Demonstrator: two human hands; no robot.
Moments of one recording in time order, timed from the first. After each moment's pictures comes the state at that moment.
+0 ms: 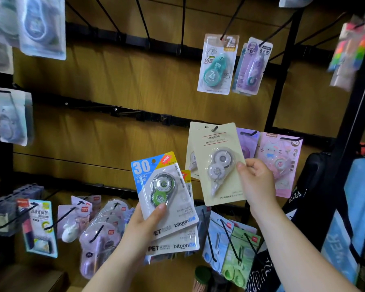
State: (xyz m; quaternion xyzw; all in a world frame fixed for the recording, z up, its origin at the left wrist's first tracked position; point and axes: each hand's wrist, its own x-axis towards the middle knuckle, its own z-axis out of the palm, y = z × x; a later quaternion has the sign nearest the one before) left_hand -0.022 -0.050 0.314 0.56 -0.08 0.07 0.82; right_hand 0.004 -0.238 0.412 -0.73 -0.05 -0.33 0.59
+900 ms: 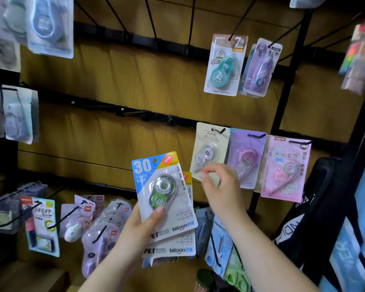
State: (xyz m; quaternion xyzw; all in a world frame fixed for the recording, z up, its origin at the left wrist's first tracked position) left_hand -0.019 -0.036 0.311 0.57 -0.09 0.09 0.81; right_hand 0.010 -0.186 0.391 -0.83 -0.17 -0.37 0.39
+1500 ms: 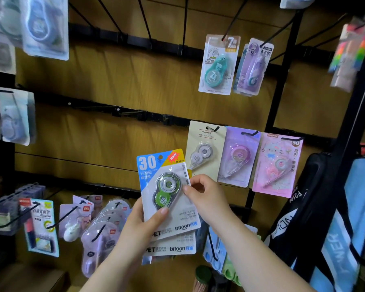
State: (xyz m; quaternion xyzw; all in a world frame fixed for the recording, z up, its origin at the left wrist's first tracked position) left_hand -0.024 -0.041 0.313 0.56 -0.11 0.10 0.81; right_hand -0.003 -0.173 0.381 -0.83 -0.14 -0.17 0.51
